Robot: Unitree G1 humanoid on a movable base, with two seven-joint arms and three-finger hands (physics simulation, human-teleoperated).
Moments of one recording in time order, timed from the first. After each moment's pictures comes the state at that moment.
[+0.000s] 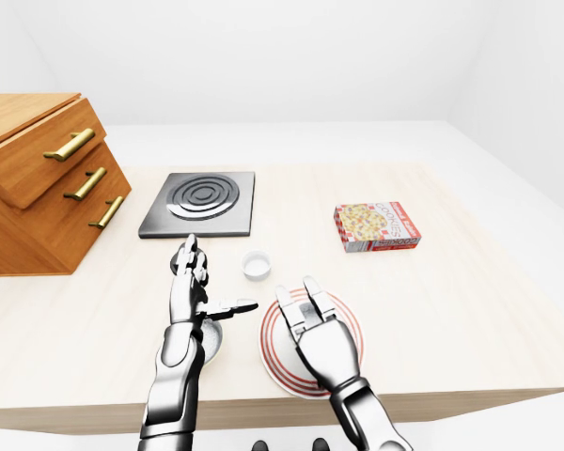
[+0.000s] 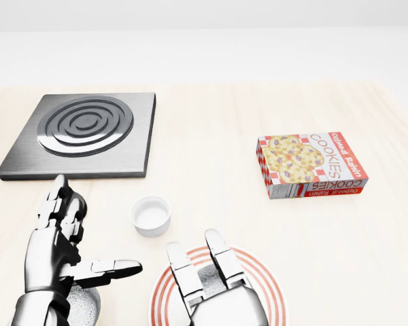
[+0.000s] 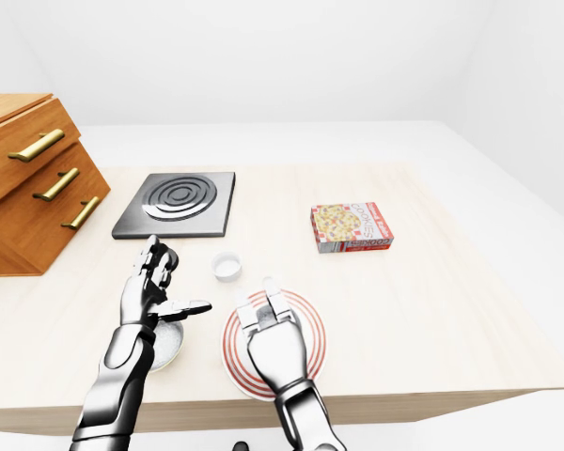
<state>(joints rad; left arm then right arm) -0.02 0.03 0.09 -0.02 -0.13 0.07 0.00 0.25 -0.09 0.54 -0.13 -1.52 0.08 -0.16</state>
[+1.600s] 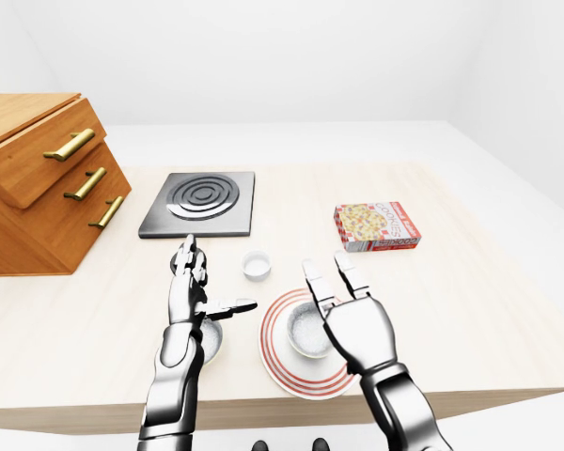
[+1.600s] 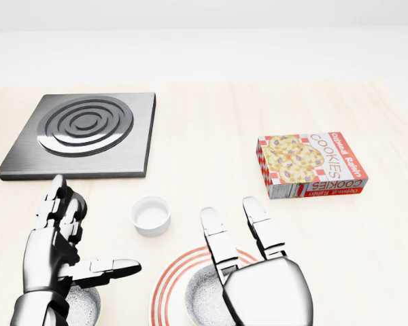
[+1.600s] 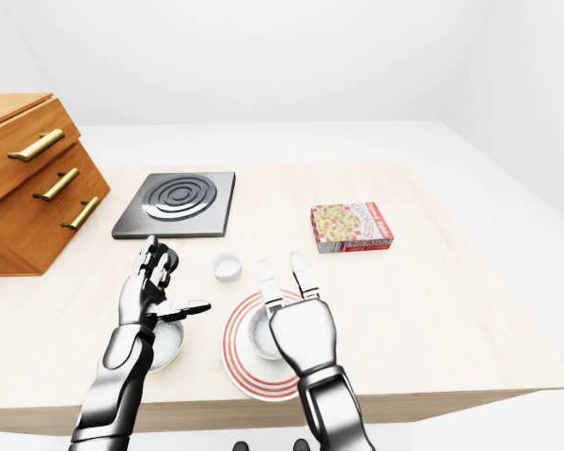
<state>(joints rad) -0.01 0.03 0.09 -0.03 -0.14 0.08 0.01 0.30 -0.12 0.42 -0.52 -1.60 0.08 0.19</state>
